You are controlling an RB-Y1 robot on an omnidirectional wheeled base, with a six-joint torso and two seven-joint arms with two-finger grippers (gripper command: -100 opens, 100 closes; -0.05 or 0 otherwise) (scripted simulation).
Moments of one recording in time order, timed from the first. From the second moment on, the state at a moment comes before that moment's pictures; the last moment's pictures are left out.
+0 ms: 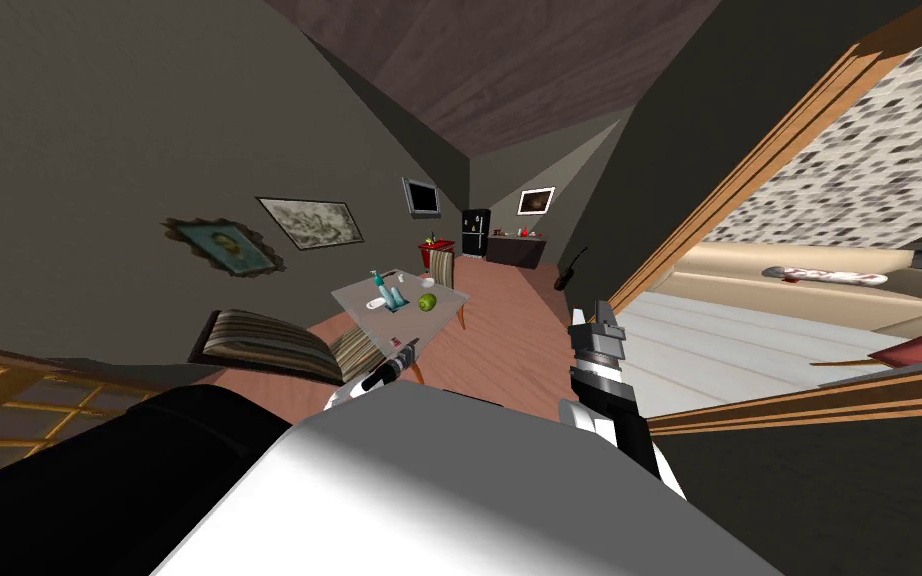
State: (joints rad) left arm 0.37 0.66 -0.32 -1.47 0.21 -0.12 0.45; right arm 0.51 0.00 -0.01 -2.26 -0.02 -0.38 0.03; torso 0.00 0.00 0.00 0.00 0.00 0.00
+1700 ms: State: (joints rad) left arm 0.32 0.90 -0.72 -0.97 0.48 0.06 0.41; right arm 0.51 0.00 -0.01 -2.26 -0.02 -0.38 0.03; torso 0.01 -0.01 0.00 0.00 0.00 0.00
